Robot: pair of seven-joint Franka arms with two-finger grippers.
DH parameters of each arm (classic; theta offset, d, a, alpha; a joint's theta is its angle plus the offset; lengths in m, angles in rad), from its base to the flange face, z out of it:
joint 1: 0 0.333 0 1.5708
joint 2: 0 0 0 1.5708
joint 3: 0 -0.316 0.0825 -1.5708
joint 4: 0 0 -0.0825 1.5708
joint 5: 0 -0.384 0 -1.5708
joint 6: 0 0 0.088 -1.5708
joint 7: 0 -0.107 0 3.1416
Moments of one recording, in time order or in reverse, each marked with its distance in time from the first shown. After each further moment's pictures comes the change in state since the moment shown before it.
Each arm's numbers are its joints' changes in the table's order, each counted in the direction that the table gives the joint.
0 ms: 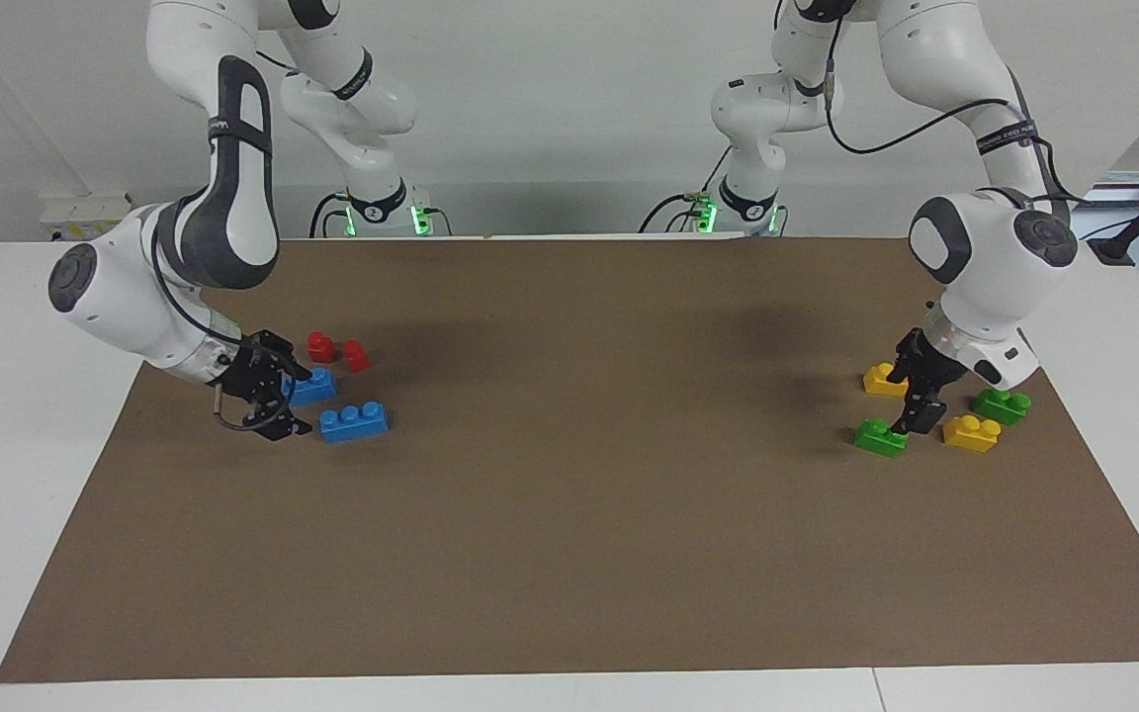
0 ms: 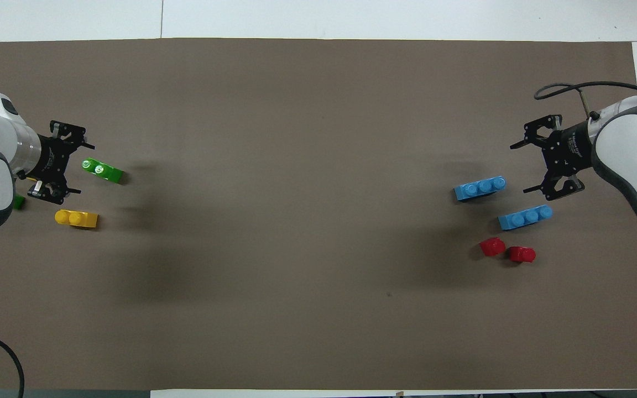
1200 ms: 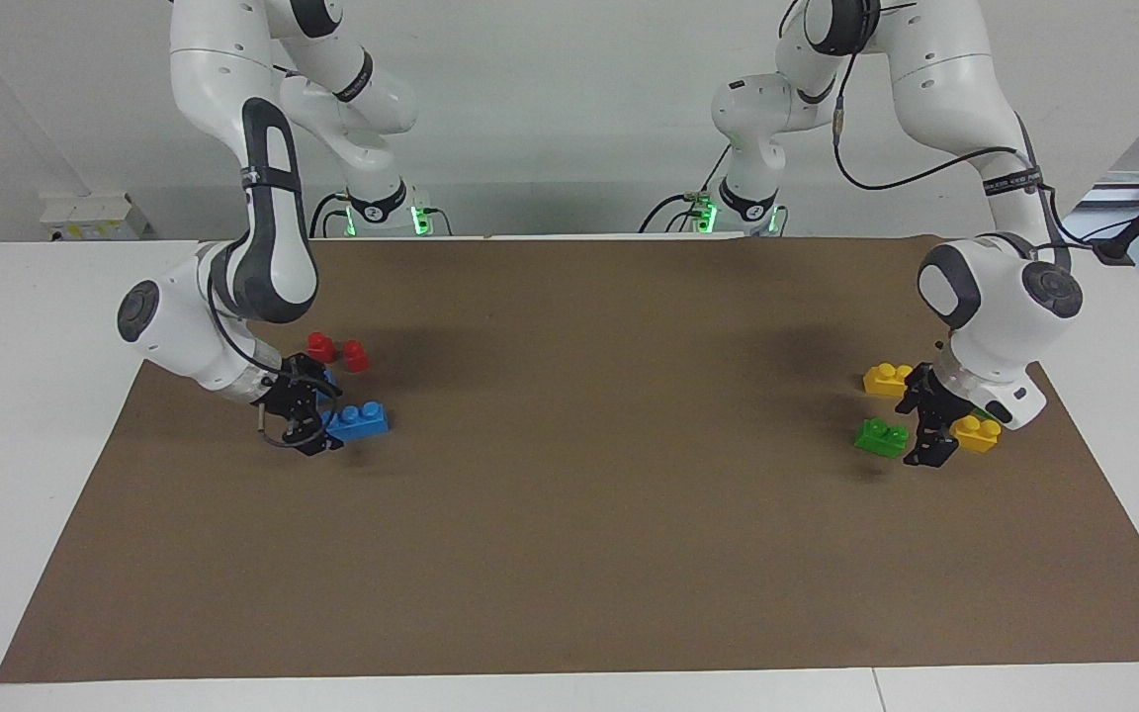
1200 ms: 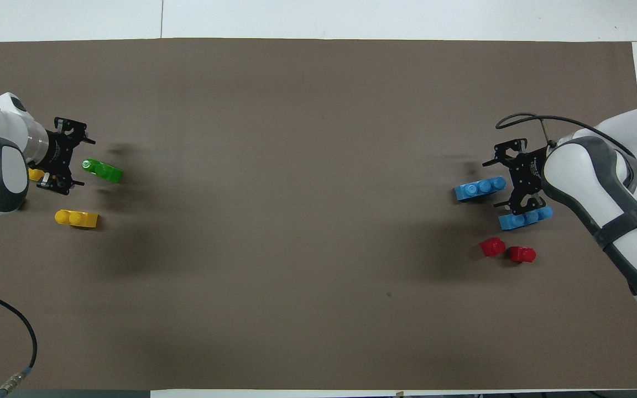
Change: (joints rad) left arm 0.041 -0.132 -0.001 0.049 0.000 0.069 0.001; right arm 0.030 -0.037 -0.005 -0.156 -0.075 0.206 0.086
